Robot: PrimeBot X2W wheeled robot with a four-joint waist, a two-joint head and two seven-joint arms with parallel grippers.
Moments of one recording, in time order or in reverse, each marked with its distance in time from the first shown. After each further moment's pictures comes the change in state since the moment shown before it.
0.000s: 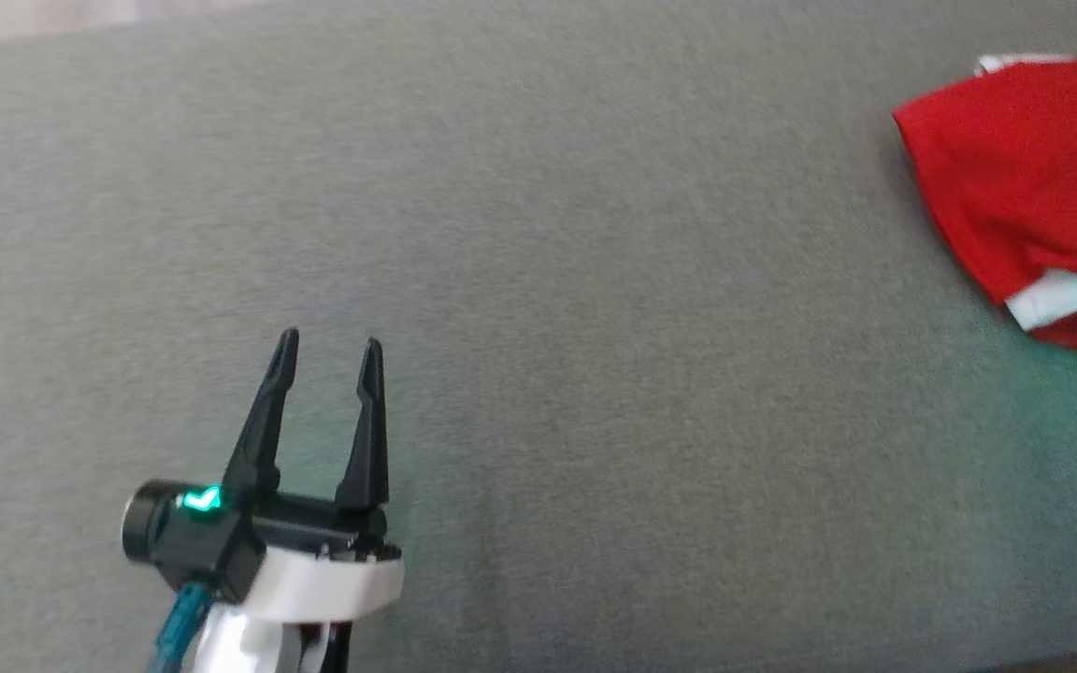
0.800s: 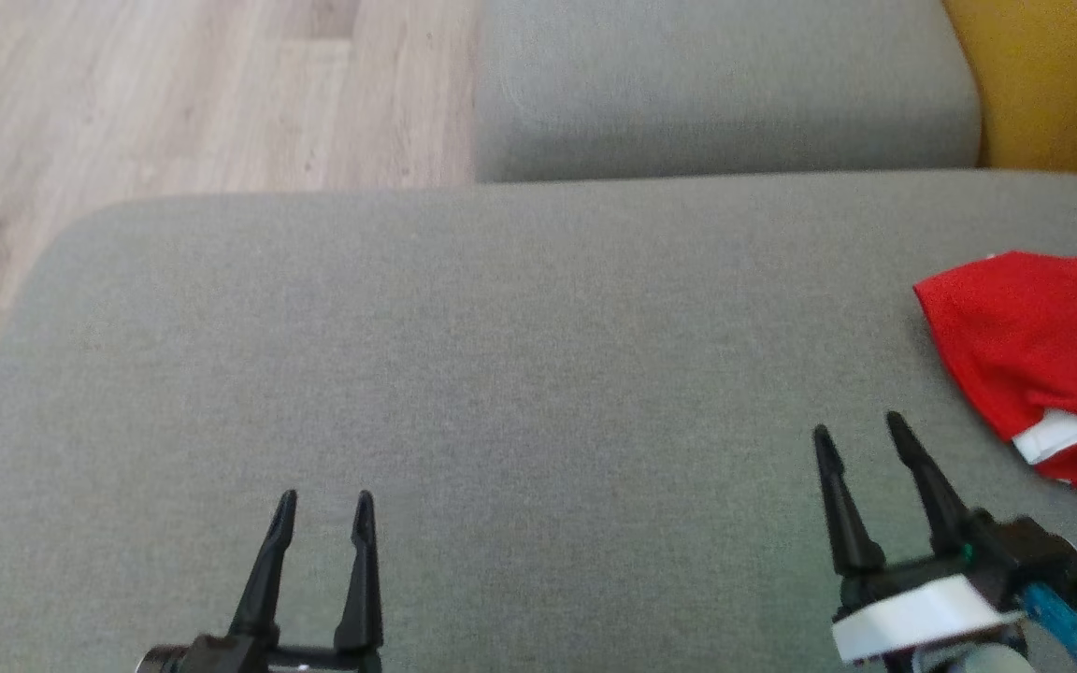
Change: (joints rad) left arm 0.242 0.001 -0.005 0.026 -0.027 0.064 0.000; right arm 0.354 0.426 0.176 -0.088 -0.207 0.000 -0.552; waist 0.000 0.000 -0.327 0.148
